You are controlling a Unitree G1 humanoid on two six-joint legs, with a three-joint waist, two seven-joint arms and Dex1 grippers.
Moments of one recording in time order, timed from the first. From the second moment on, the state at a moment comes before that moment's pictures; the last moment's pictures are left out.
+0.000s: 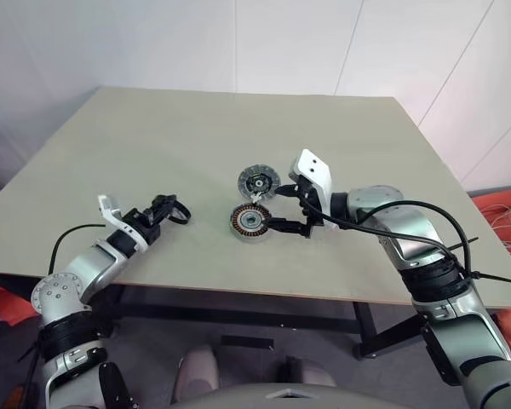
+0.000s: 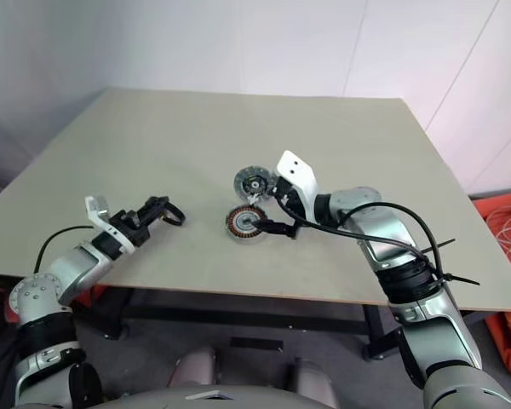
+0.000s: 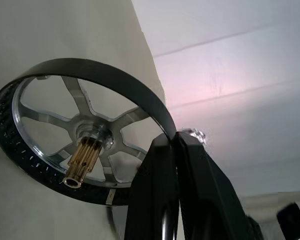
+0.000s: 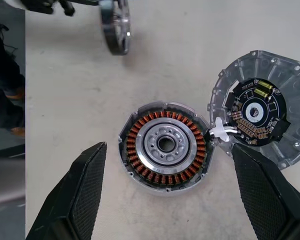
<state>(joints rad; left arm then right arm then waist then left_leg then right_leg) -0.28 0.30 0.57 0.10 -1.44 1.16 -0.13 -0.58 -0.54 0.24 -0.08 0.24 0.65 0.96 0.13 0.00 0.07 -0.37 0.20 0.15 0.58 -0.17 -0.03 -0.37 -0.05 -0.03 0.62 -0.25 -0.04</state>
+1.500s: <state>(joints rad) -0.15 0.34 0.48 -0.05 -1.24 0.97 -0.32 -0.55 -0.55 0.21 -0.08 0.24 0.65 0.94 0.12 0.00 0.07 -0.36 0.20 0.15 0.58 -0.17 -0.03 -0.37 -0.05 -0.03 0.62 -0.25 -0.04</state>
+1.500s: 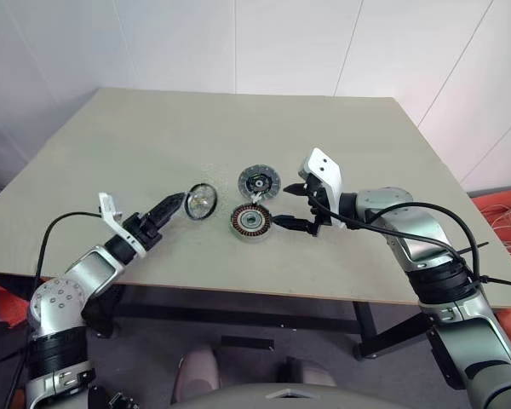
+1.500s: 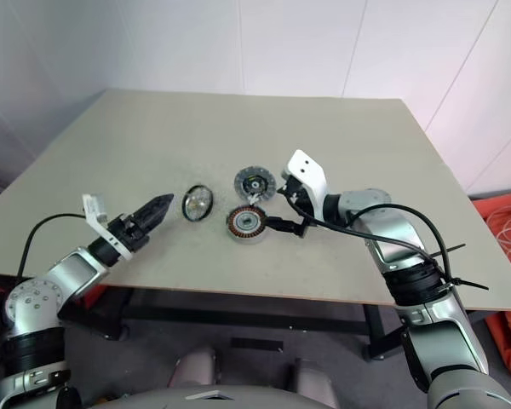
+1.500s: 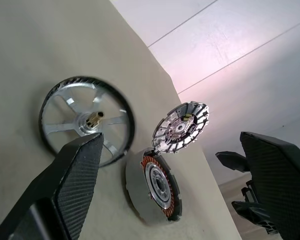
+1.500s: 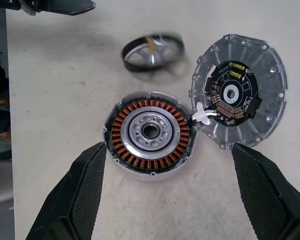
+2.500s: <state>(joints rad) -0.49 0.17 0.51 0.47 -1.16 0.89 -0.12 -0.55 -0.54 0.21 -0.08 0.24 0.65 0.94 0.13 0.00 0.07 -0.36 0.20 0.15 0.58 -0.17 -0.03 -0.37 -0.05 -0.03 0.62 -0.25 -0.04</state>
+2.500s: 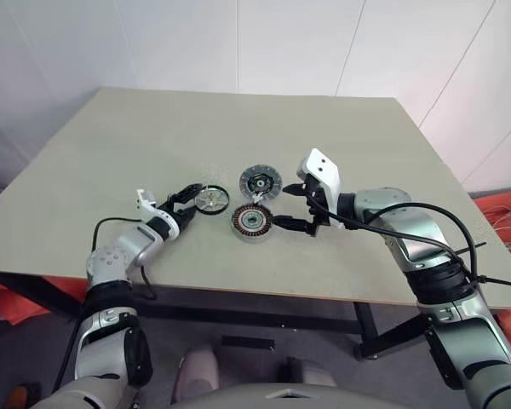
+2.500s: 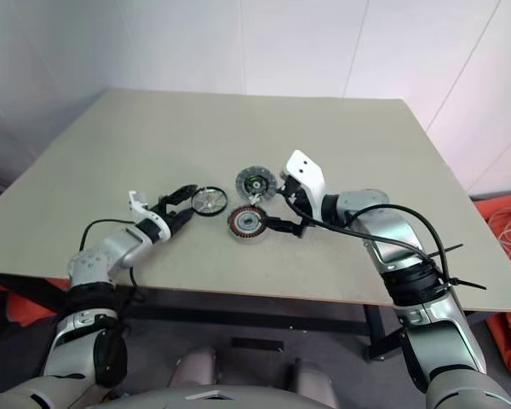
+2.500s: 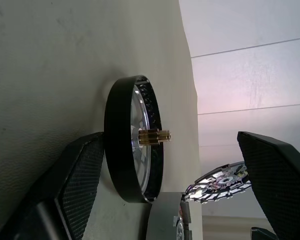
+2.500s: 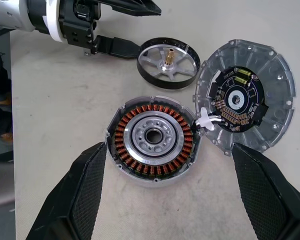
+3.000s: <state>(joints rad) -0.51 0.13 0.52 0.52 -1.09 0.87 -0.16 -0.55 -0.54 0.21 -0.08 0.24 0.65 0.93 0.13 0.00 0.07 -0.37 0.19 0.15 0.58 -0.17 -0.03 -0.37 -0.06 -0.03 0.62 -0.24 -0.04</state>
